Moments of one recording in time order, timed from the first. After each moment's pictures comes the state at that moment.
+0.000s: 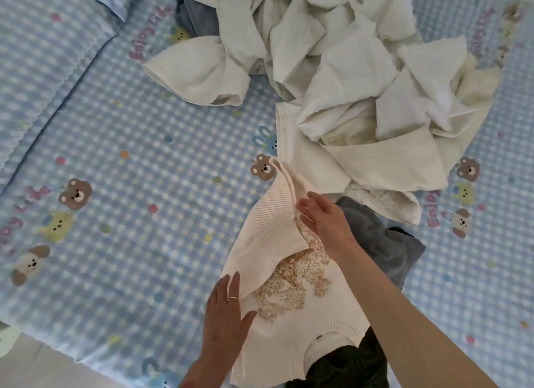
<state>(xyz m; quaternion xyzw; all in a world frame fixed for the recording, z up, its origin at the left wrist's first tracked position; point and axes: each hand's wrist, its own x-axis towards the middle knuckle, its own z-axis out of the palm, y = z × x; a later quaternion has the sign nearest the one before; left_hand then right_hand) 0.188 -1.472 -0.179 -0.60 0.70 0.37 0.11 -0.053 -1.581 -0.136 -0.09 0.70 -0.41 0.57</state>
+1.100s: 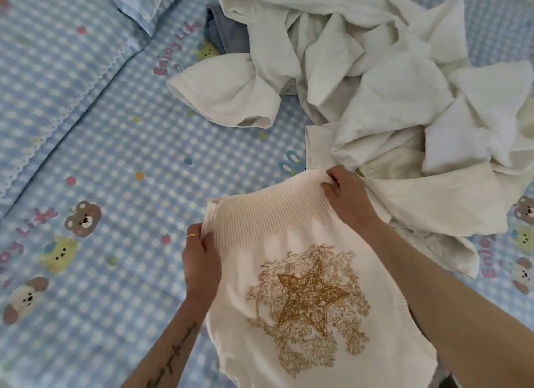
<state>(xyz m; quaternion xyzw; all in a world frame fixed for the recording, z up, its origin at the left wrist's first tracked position) 0.203 -1.660 -0.212 -0.77 0.45 0.38 -0.26 -0.087 -1.710 -0.204 -0.58 0.74 -0.20 0.26</state>
